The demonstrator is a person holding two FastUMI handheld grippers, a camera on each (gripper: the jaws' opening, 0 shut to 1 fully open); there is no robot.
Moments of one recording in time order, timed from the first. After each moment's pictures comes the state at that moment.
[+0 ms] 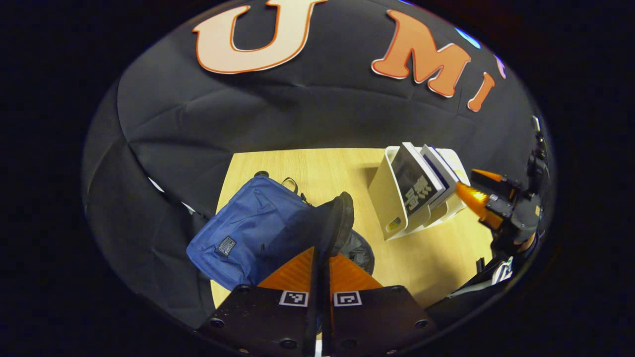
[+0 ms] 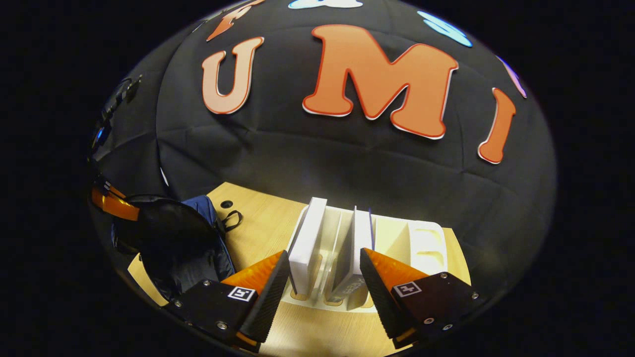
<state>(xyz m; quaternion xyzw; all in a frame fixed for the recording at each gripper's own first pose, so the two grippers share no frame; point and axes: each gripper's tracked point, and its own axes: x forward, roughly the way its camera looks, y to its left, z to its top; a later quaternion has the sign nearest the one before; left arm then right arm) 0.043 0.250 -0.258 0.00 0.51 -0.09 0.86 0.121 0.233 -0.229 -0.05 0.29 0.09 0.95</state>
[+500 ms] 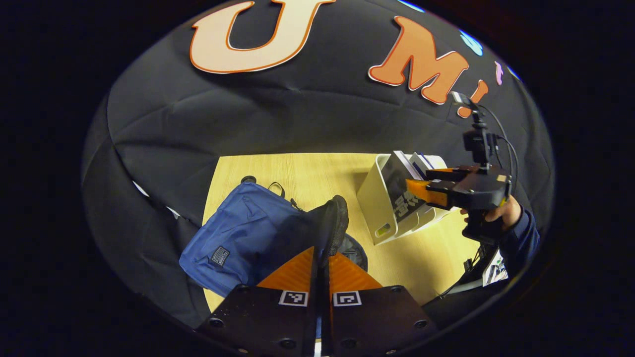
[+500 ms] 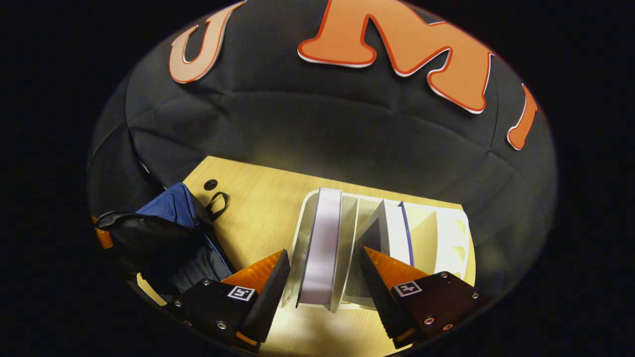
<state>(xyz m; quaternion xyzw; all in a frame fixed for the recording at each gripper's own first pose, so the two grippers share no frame) 0.062 0.246 -0.256 0.00 0.50 -0.13 0.85 0.178 0.260 -0.286 -0.05 0.44 0.06 0.90</state>
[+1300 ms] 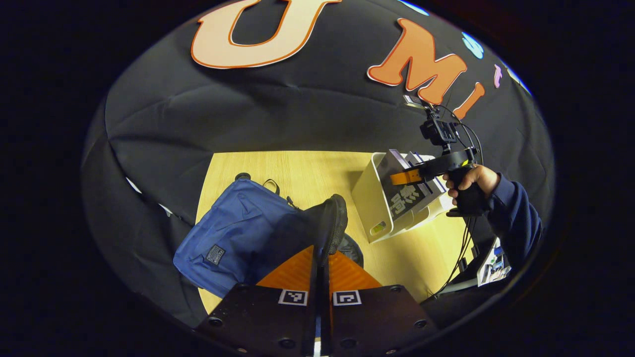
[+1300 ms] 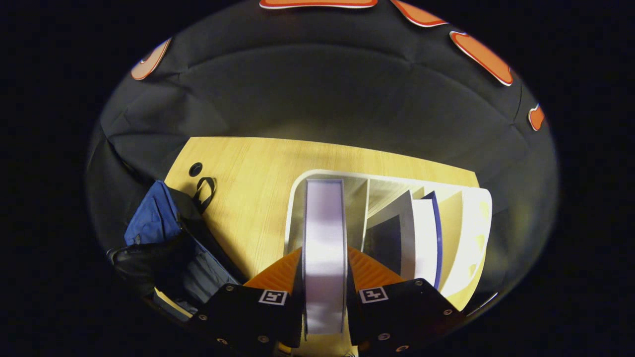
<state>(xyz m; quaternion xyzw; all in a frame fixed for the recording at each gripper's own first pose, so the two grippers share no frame) 0.058 0.251 -0.259 -0.01 0.51 -0.14 0.85 0.190 0.261 -0.325 -0.01 0.55 0.05 0.83</state>
